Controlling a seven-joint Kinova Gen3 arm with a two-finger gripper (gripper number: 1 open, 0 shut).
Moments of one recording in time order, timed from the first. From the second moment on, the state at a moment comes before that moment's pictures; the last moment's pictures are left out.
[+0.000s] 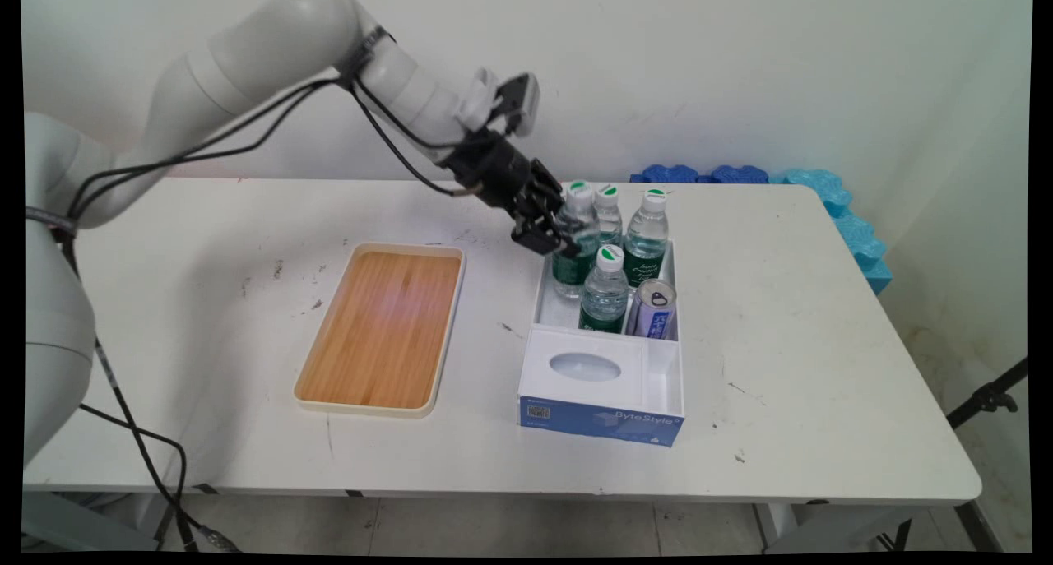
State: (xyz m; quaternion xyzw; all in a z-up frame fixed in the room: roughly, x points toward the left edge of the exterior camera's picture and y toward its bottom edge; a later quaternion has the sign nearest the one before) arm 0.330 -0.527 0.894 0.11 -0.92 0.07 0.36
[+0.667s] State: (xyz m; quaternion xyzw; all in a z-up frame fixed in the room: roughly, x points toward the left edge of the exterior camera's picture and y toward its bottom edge) arm 0.406 -0.462 0.983 0.16 -0.90 0.08 0.39
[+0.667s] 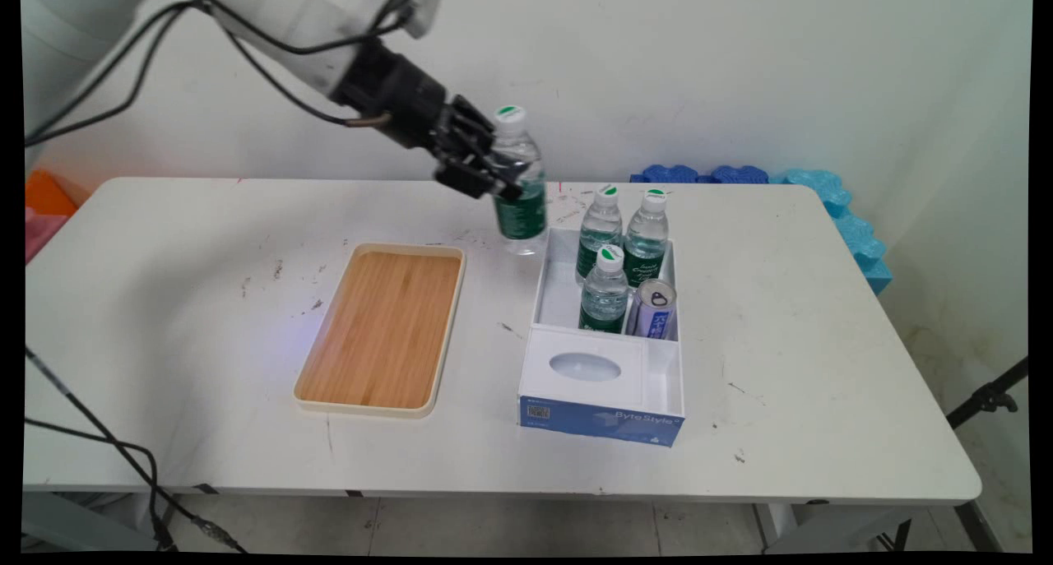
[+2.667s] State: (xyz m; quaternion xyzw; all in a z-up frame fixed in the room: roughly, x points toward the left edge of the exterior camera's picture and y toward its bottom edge) arm 0.492 -0.355 0.844 0.16 -0.93 0.03 0.33
